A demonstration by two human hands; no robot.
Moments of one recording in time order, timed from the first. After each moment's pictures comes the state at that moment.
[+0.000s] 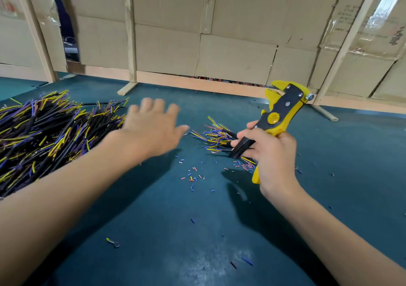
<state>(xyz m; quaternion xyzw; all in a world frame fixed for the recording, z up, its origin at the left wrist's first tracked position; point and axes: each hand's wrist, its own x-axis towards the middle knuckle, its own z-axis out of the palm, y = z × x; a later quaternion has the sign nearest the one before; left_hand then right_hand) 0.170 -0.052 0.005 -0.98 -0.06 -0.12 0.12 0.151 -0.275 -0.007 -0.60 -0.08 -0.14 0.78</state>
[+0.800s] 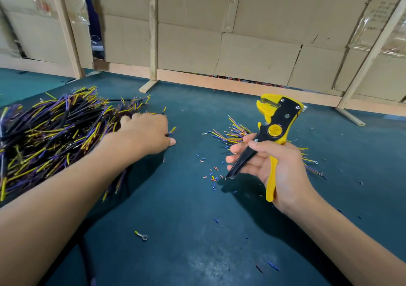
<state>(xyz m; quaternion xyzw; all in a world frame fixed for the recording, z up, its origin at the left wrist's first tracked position) 0.155 -0.004 0.003 -0.99 -0.14 -0.03 0.01 0.146 -0.264 -0.023 -0.59 -0.15 0.06 0.79</state>
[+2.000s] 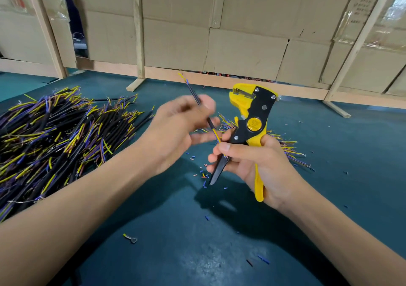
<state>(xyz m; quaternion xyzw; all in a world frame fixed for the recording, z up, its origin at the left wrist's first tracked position) 0.132 -0.078 0.009 -0.55 0.11 -0.05 -0.82 0.130 -0.255 -0.010 -0.54 -0.23 0.14 0.80</state>
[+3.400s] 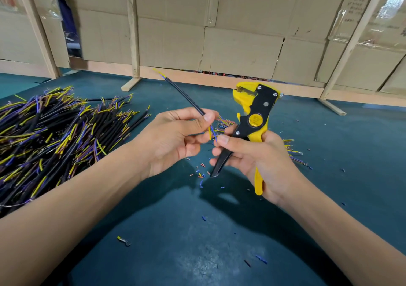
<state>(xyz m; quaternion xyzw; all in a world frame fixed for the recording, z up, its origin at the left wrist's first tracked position) 0.131 -0.073 0.002 -0.59 0.07 0.05 -0.80 0.140 -0.260 -0.014 -0.57 -0.18 0.10 0.80</state>
